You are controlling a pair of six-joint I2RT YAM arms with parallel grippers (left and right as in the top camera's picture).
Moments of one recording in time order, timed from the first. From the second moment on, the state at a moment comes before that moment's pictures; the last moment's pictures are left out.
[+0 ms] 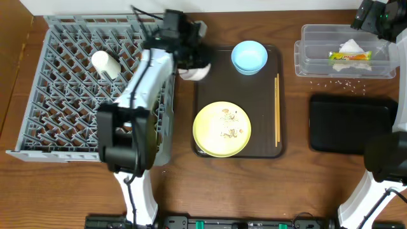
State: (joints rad) left arm -0.16 2.06 1.71 -0.66 0.50 -0.20; right arm -0.11 2.04 2.23 -1.16 0.20 0.31
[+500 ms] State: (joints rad) left arm 0.11 1.80 1.71 -0.66 0.68 -0.29; right arm -0.11 2.04 2.23 -1.16 0.20 0.31
